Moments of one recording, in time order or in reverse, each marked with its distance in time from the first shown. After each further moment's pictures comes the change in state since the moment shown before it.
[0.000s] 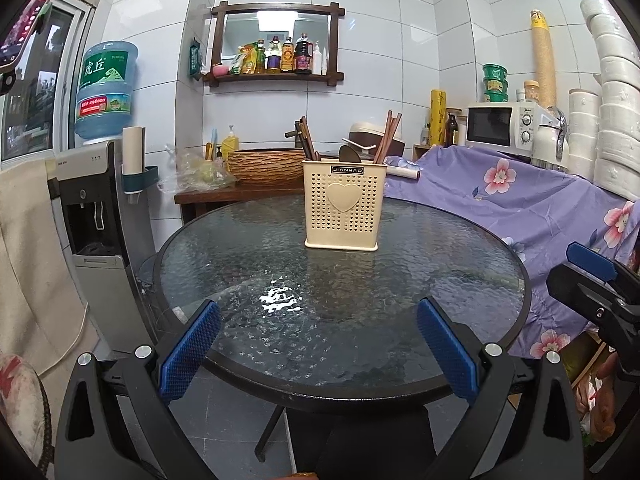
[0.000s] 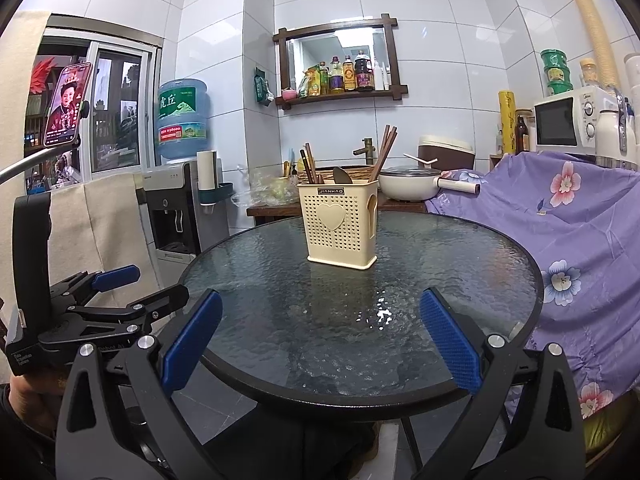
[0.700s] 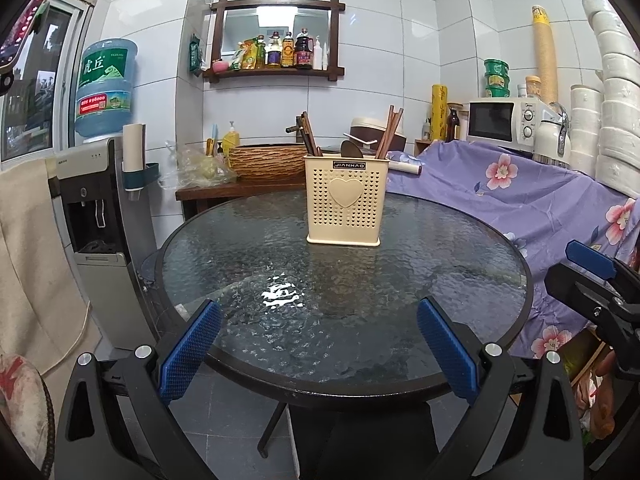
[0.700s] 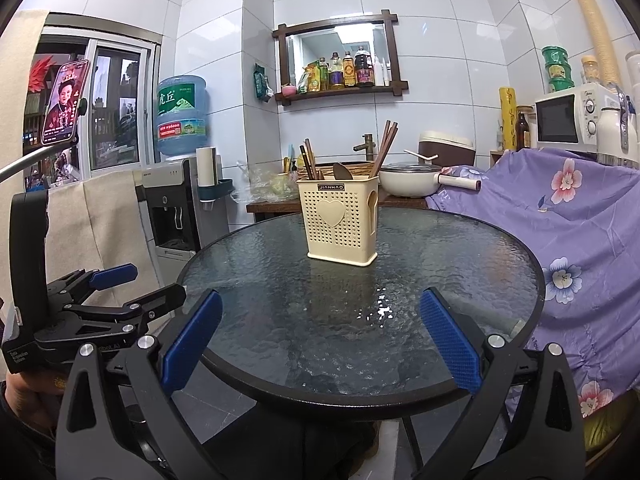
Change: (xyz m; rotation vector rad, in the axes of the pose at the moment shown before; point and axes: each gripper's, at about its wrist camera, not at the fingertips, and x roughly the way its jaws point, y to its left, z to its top) left arm 0.001 -0.001 0.002 0.003 0.022 0.000; right arm 0.006 0.005 0.000 0.000 0.016 -0.003
